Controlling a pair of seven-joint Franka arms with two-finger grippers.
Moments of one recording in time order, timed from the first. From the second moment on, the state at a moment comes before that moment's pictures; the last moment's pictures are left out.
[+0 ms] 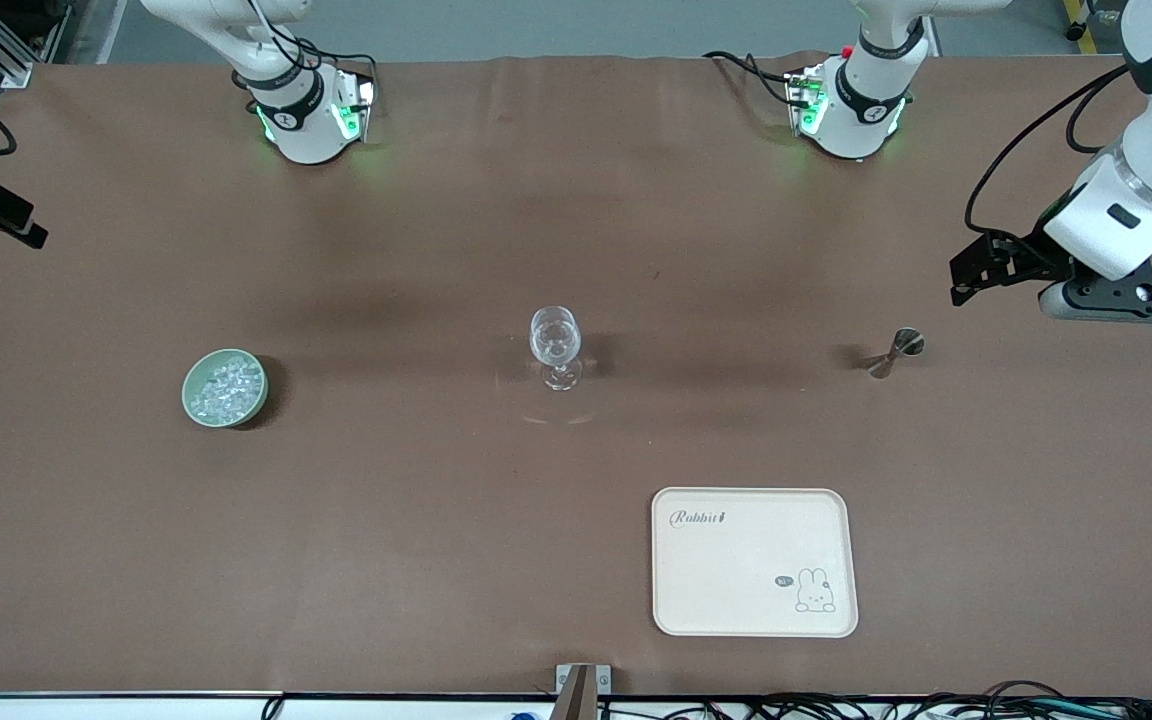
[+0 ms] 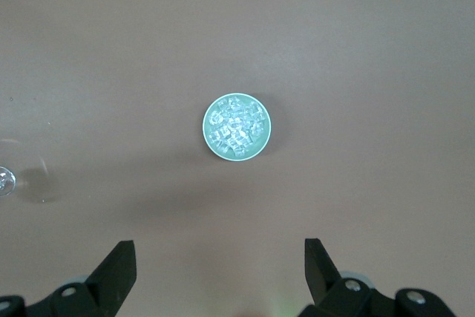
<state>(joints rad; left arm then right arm) -0.06 0.01 -0.10 -1.65 -0.01 1.71 -0.08 -0.03 -0.09 -0.08 -1.61 0.01 1.51 0.03</state>
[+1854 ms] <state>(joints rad) 0.29 0.34 -0.07 -1.66 -0.34 1.58 -0.49 -0.06 0.05 -0.08 -2.03 0.00 2.06 -0.03</state>
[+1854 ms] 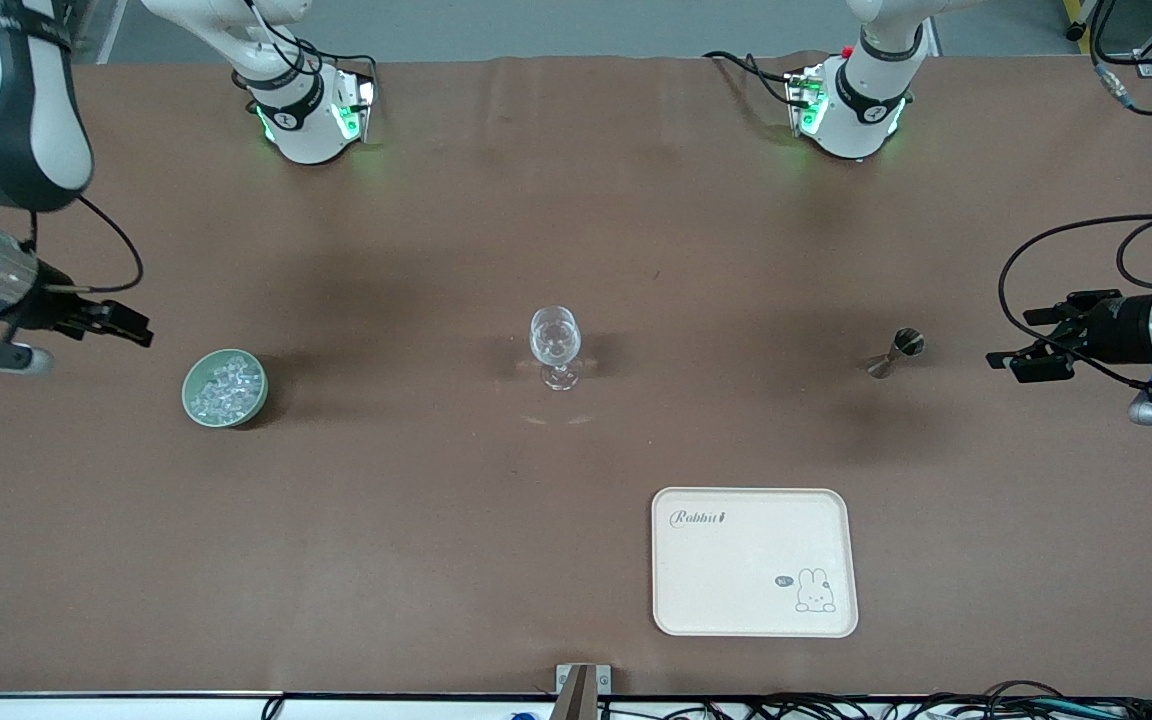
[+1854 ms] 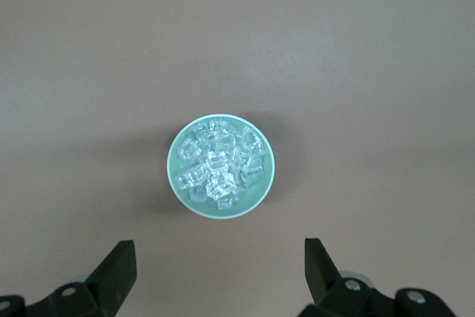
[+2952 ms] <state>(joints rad) 0.31 0.54 0.12 -1.86 -0.75 1.66 -0.57 -0.05 0.23 -0.07 -2.32 0.00 2.61 -0.12</state>
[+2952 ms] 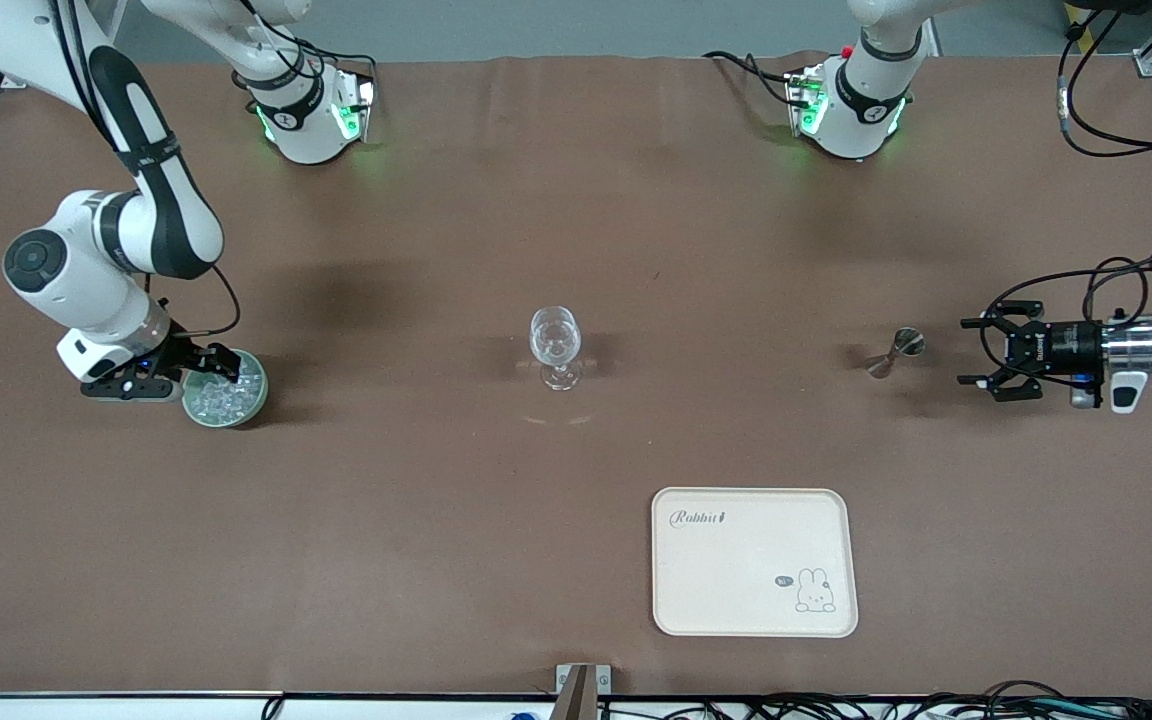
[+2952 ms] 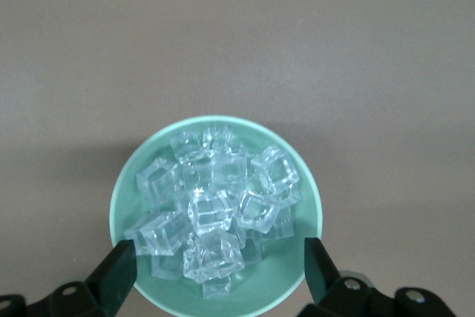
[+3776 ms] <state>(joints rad) 0.31 0.57 0.14 -2.05 -0.98 1.80 -0.38 -0.05 0.25 -0.07 -2.35 0.00 2.68 -0.18</state>
